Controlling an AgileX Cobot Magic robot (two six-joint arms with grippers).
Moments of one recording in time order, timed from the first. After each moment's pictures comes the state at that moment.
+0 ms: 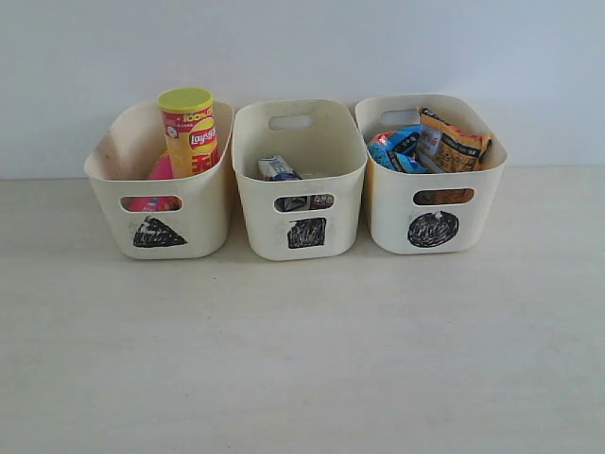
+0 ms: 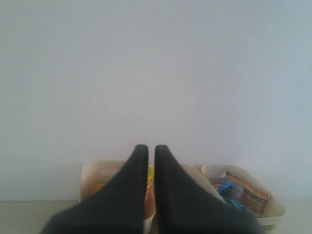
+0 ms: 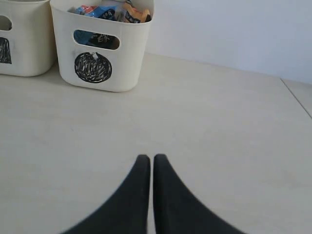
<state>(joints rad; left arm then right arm) -0.08 0.45 -0.93 -0.30 0.52 0.09 0.01 0.01 0.00 0.14 0.33 -0.31</state>
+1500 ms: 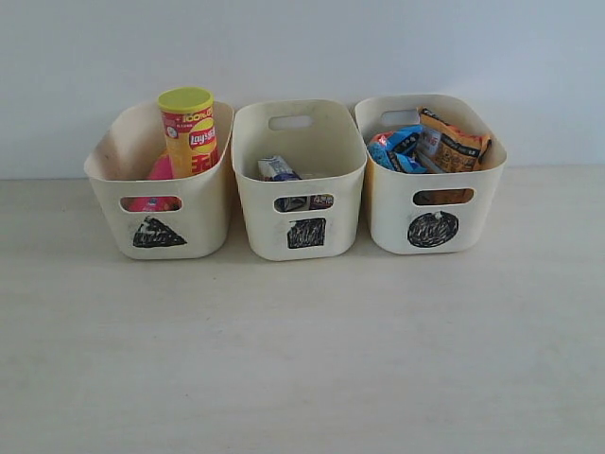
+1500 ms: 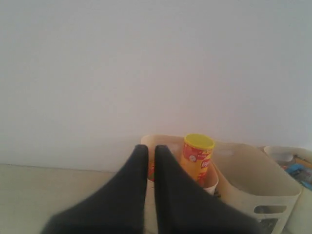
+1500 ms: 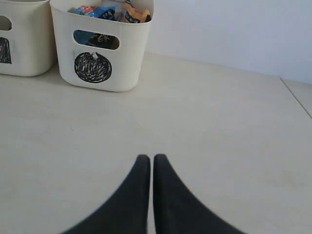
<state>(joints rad) -0.08 0.25 -0.59 0.09 0.41 -0.18 0.01 0.01 0.00 0.14 0.33 -0.31</state>
